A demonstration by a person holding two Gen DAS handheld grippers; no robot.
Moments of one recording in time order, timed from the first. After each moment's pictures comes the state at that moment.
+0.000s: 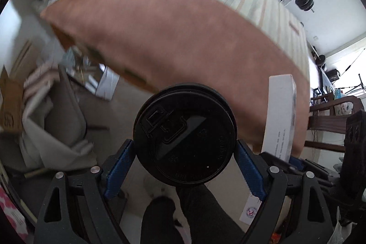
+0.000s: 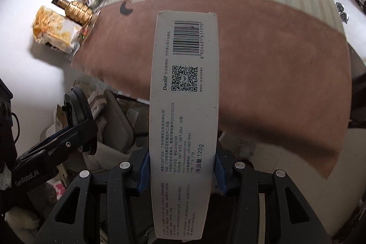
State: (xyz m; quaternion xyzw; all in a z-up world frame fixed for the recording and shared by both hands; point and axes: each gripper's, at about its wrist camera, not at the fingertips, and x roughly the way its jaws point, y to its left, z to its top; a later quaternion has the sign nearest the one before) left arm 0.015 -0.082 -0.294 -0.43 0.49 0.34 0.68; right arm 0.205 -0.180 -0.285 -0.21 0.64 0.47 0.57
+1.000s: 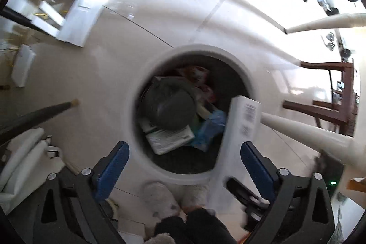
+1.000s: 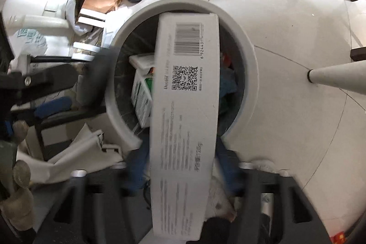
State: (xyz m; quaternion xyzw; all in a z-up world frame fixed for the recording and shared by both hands) left arm 0.006 -0.005 -0.757 -0.51 0.55 0.31 0.58; right arm 0.157 -0.156 -0.802 -0.24 0.72 0.40 0.52
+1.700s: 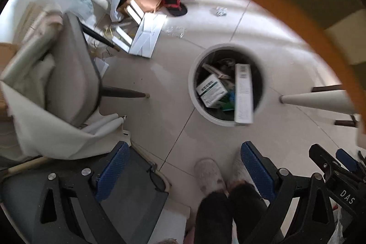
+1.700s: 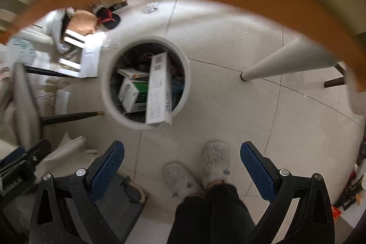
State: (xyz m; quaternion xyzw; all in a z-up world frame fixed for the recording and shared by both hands) left arm -0.027 -0.103 -0.554 -0.36 0.61 0.41 0.57; right arm 0.161 -0.217 -0.576 -0.30 0.66 0.32 0.61
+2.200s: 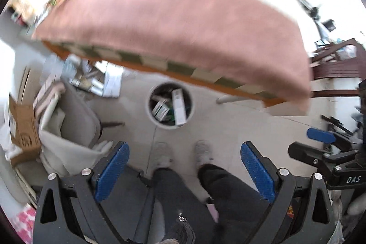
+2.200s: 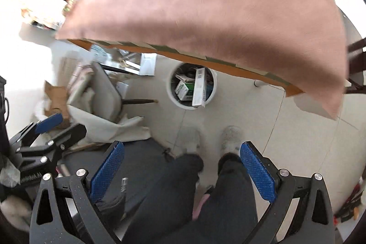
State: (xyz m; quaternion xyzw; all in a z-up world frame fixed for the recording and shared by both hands) left arm 0.027 -0.134 -0.273 -0.33 0.57 0.28 0.70; right arm 0.205 -0.259 -0.251 -0.23 0.68 0.42 0.55
